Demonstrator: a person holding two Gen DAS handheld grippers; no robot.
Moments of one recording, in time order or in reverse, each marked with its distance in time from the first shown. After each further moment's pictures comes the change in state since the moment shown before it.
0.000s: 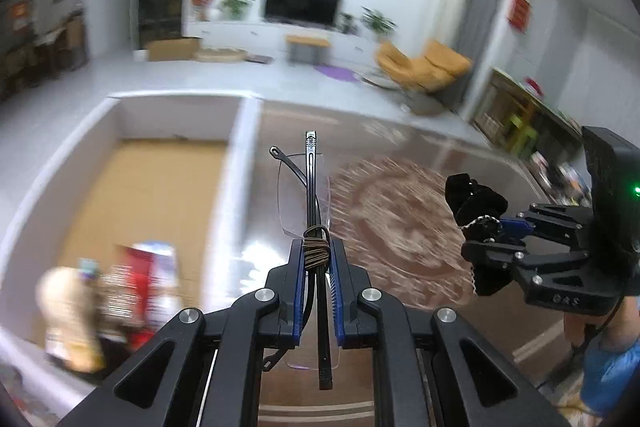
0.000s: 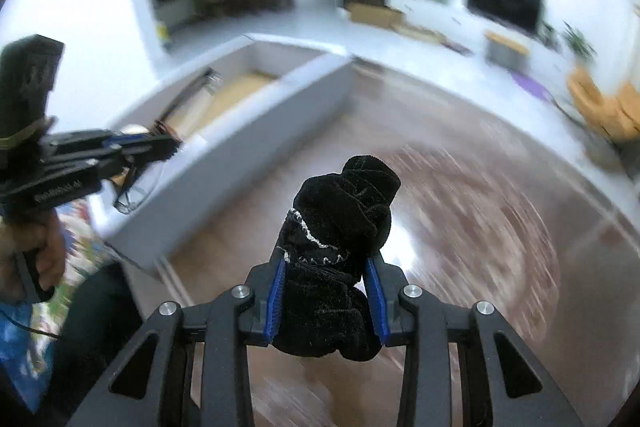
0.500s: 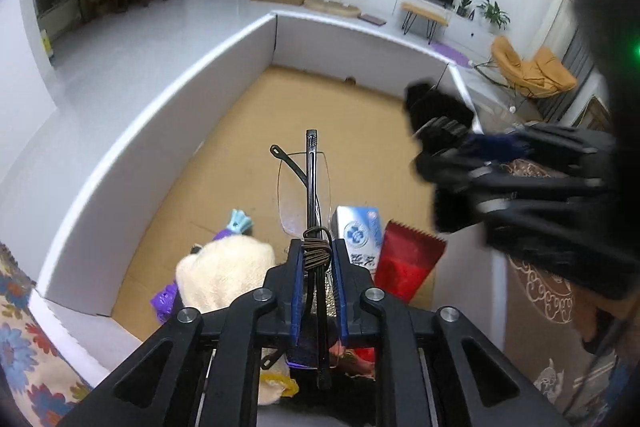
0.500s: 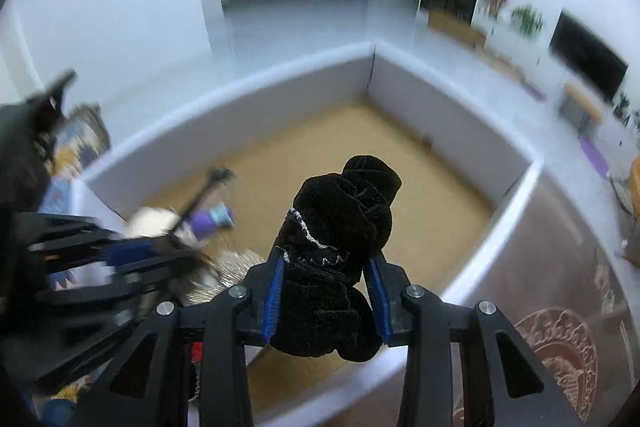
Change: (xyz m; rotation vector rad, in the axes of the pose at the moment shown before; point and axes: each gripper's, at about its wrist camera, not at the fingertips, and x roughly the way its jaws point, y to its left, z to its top) left arm 0.048 0.161 -0.024 -0.234 0.177 0.258; right arm 0.219 0.171 0.164 -0.231 0.134 0.064
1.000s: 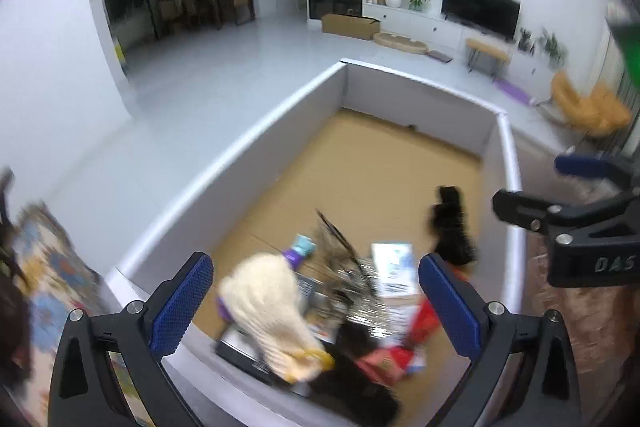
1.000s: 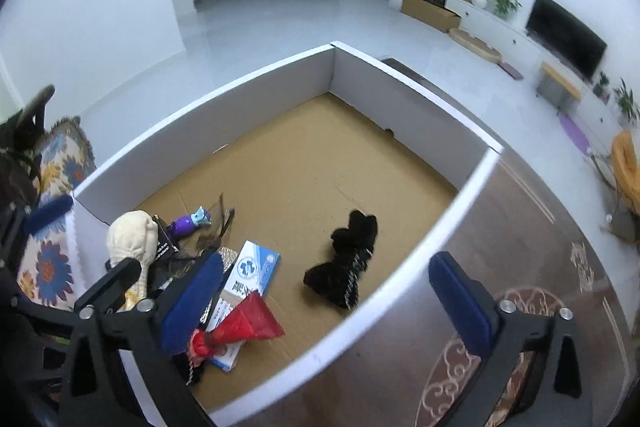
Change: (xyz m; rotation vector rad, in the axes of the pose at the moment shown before) left arm -0.049 -0.003 -0.003 -0.134 -0.130 0.219; right arm -0.048 -0.035 0.004 0.085 0.005 -0.066
